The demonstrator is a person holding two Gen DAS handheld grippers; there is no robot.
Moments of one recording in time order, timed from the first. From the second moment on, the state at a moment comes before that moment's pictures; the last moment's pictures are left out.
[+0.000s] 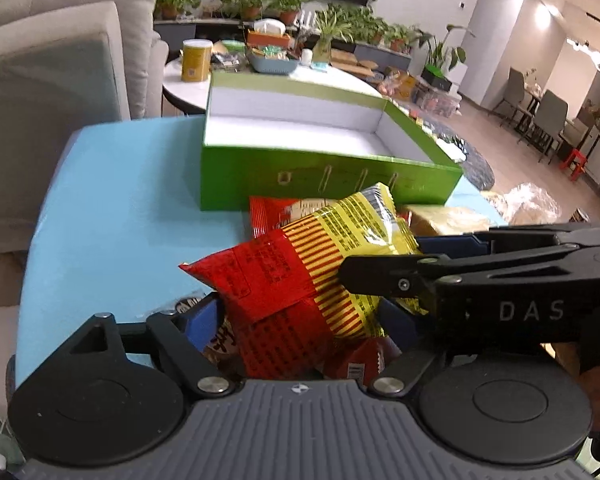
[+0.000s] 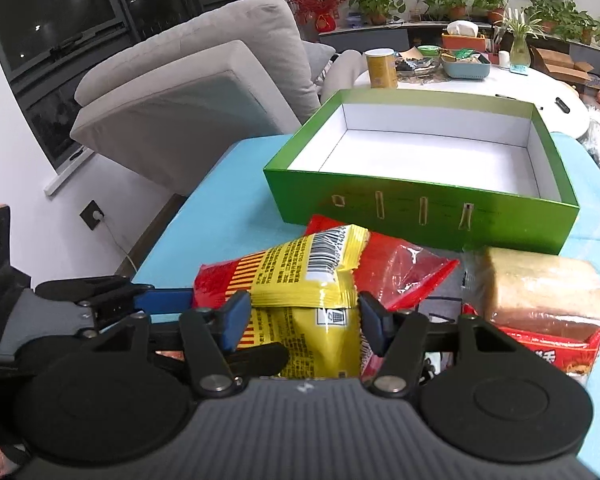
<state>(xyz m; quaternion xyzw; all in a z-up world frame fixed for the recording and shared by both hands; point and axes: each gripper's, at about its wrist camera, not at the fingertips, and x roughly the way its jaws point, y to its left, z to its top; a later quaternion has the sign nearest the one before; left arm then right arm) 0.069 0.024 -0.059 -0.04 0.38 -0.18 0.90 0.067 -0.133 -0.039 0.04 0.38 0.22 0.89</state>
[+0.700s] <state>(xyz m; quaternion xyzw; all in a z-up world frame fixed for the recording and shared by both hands) 0.171 -0.011 0.004 0.03 0.29 -0.16 0.94 0.148 -0.152 0.005 0.12 0.30 0.20 0.92</state>
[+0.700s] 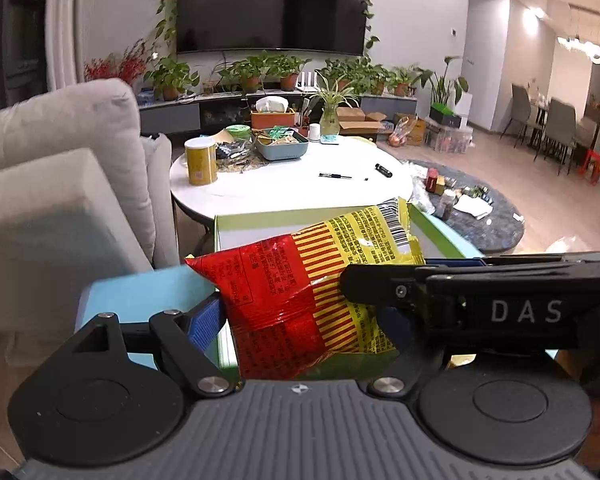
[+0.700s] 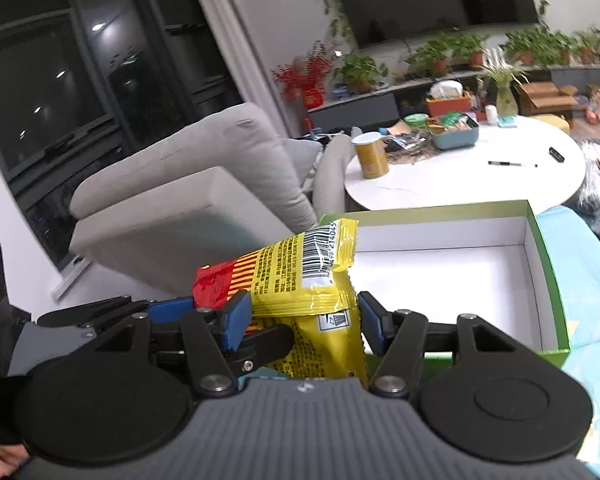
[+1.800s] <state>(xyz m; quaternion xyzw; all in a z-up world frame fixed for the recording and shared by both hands) 0.168 -0.005 0.003 0.06 0.30 -0.12 0.94 0.150 -0.176 0.006 0.16 0.34 0.17 0.91</state>
